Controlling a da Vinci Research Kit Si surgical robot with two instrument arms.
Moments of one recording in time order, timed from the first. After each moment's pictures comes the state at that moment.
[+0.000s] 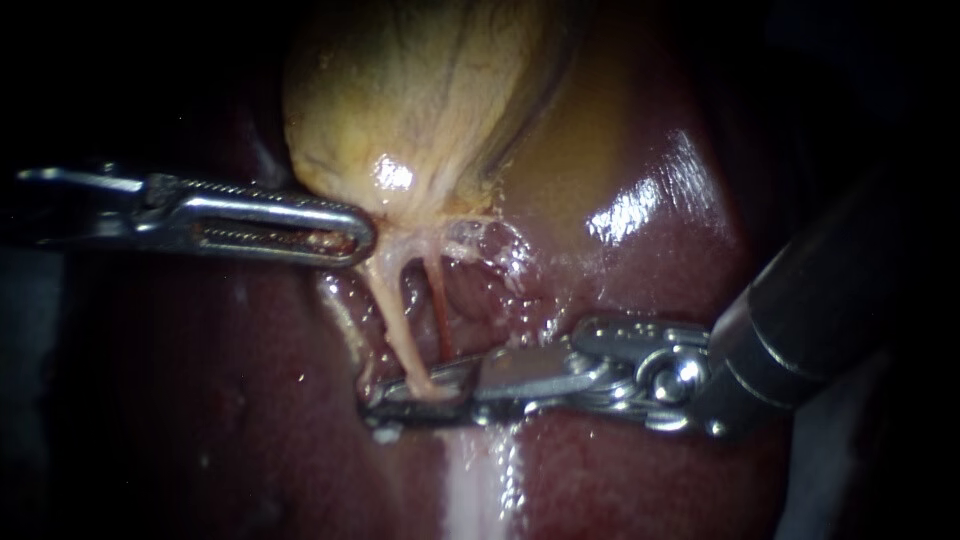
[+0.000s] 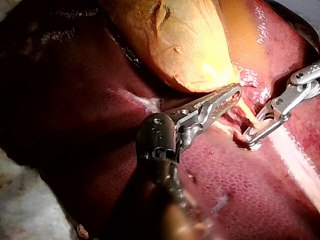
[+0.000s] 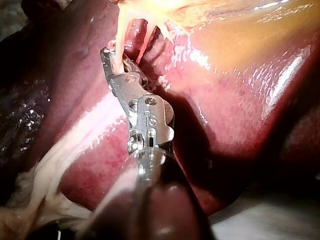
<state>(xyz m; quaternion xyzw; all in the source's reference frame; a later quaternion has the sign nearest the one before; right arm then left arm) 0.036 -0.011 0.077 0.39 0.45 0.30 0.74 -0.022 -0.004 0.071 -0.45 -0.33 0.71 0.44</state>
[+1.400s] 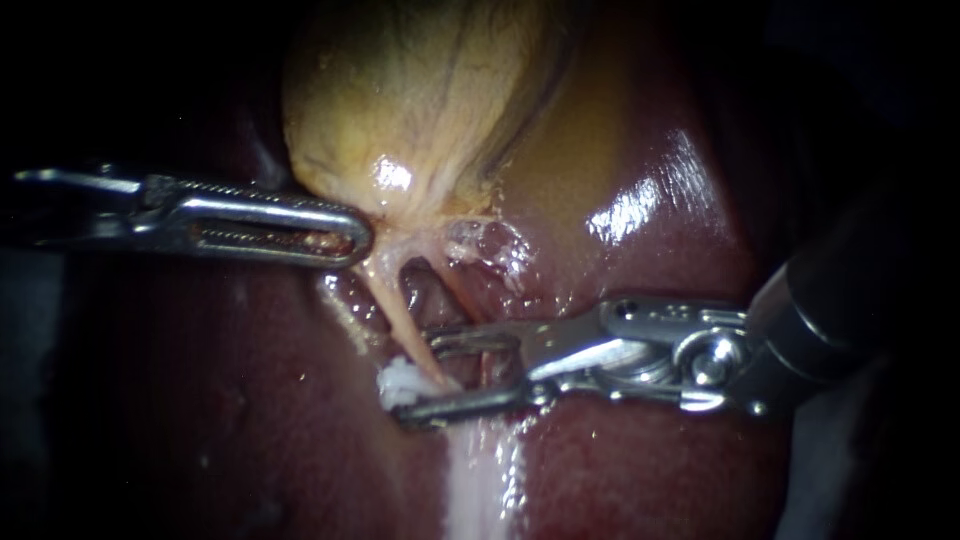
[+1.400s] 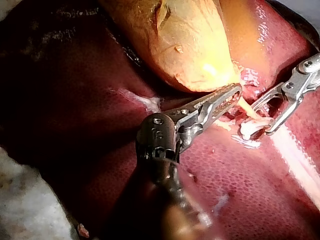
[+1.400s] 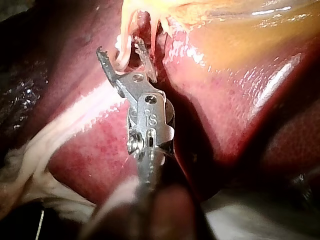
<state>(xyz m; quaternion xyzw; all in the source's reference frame) 0.033 -0.009 0.074 0.34 0.51 0.26 0.75 -0.022 -0.004 0.071 -0.45 -0.33 0.71 0.44</state>
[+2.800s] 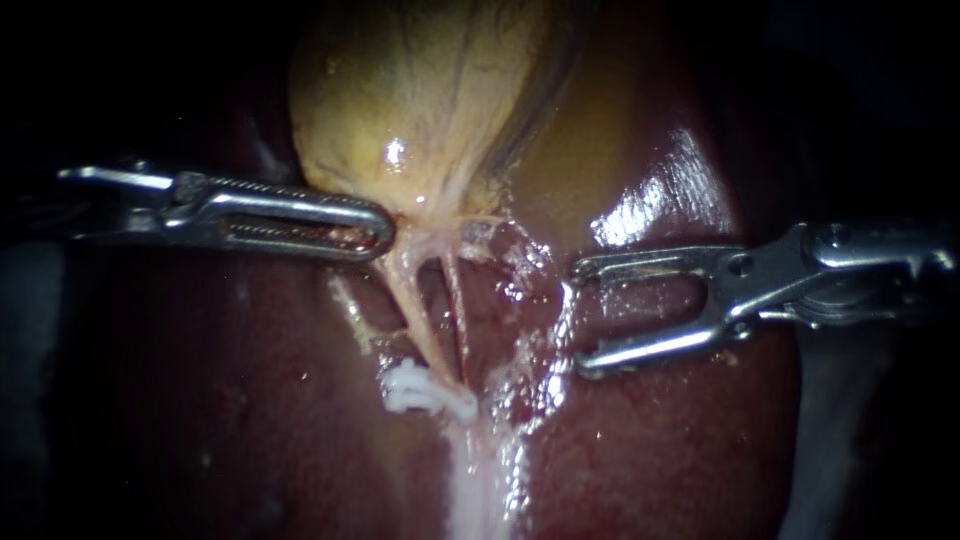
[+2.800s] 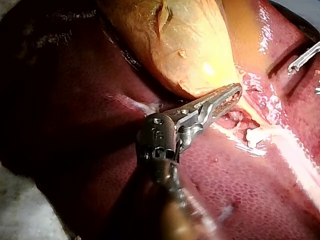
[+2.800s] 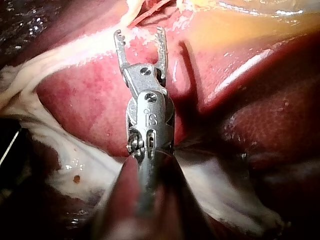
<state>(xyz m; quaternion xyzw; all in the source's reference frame) 0.022 -0.003 0.068 0.29 0.54 0.18 0.77 -0.025 -0.003 0.076 -0.45 -0.32 0.71 0.44</state>
